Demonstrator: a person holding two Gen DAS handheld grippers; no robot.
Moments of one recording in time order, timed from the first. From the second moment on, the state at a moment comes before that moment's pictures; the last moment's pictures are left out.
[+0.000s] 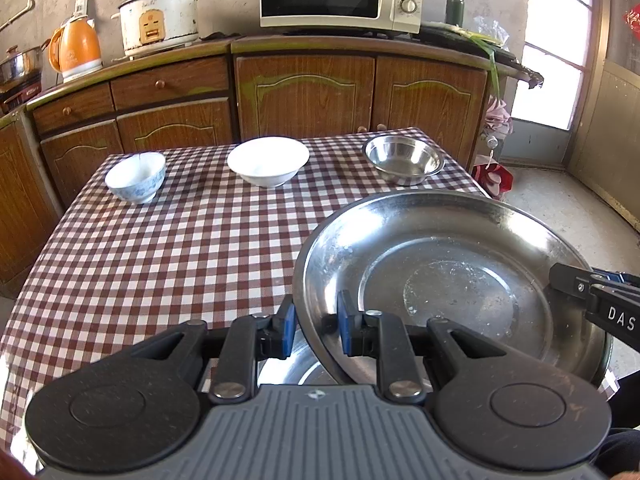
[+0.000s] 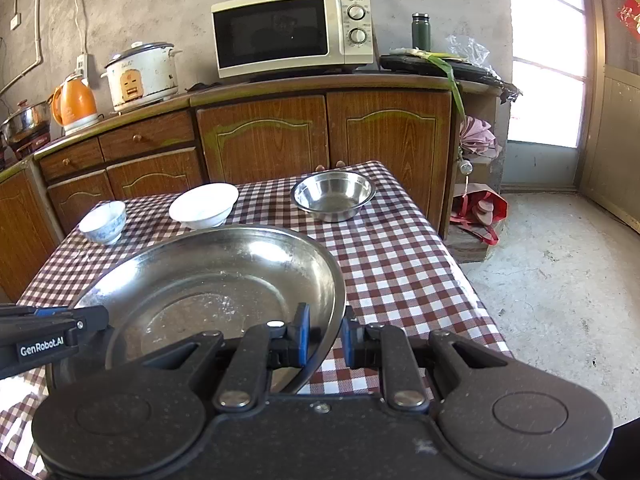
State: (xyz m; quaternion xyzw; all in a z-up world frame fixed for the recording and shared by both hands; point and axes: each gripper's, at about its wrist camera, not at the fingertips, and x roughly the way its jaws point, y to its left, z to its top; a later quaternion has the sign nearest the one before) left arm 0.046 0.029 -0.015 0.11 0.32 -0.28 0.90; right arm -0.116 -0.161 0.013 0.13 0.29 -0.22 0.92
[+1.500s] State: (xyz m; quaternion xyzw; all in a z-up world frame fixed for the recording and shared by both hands) left arm 0.064 0.059 -0.081 0.14 0.40 -0.25 0.87; right arm -0.088 -0.124 -0.068 0.13 0.39 -0.18 0.90
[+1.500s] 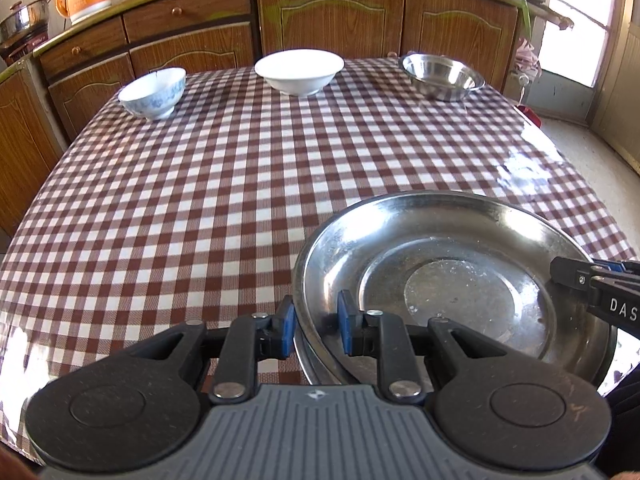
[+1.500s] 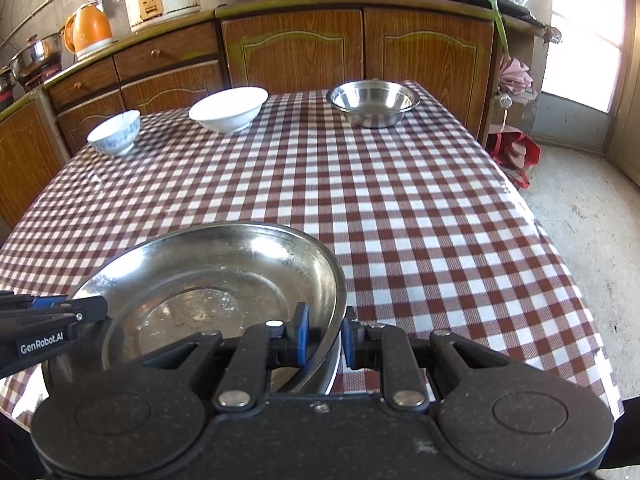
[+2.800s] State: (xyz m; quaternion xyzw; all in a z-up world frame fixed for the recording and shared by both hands) left arm 0.083 0.074 -0.096 0.10 0.41 -0.22 0.88; right arm -0.096 -0.144 -0.080 0.14 0.38 -0.21 0.89
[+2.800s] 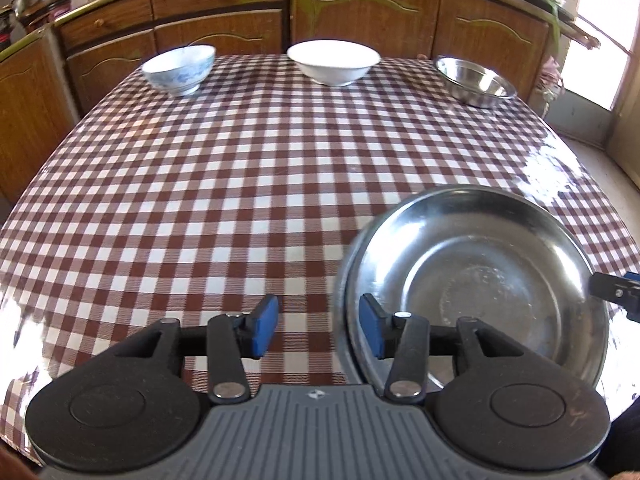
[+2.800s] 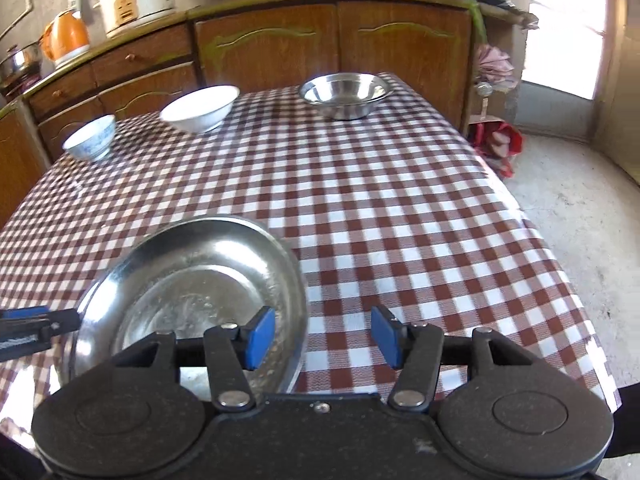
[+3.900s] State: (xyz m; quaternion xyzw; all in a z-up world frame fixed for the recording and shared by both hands) left arm 0.087 0.076 -0.104 0.10 0.42 -0.21 0.88; right arm -0.101 -0.156 -0.085 0.20 0.37 -0.19 0.89
